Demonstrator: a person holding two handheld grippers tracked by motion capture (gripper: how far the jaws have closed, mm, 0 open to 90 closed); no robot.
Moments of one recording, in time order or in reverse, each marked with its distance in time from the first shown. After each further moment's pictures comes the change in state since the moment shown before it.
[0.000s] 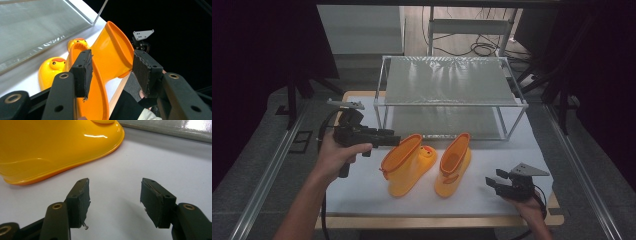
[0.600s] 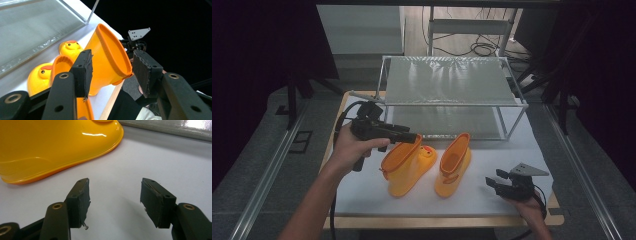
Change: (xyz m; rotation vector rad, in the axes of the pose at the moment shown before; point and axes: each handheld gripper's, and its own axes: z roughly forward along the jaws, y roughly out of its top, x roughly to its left) left arm -0.018 0.026 0.027 0.063 -0.014 0.036; right arm 0.000 0.000 0.001 0.009 -0.004 0.006
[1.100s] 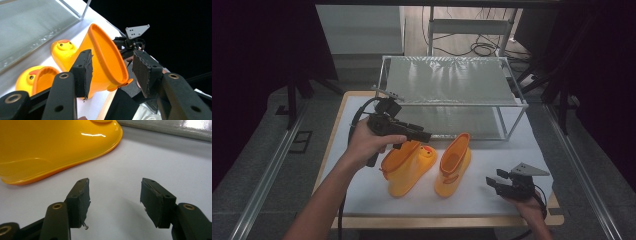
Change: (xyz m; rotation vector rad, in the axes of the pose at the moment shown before) left arm -0.007 0.020 0.027 0.069 -0.015 0.003; right arm -0.001 0.000 -0.001 -0.002 -0.003 0.002
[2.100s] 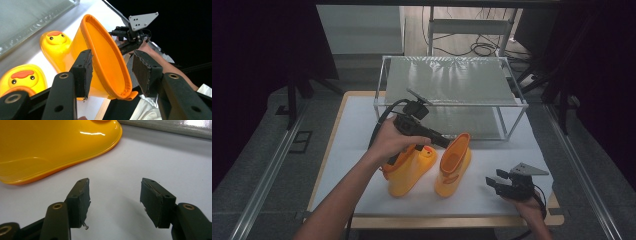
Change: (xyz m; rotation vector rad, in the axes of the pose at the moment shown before) left arm -0.004 0.022 0.057 0.166 0.009 0.001; right arm 0.000 0.000 0.002 0.006 -0.001 0.006
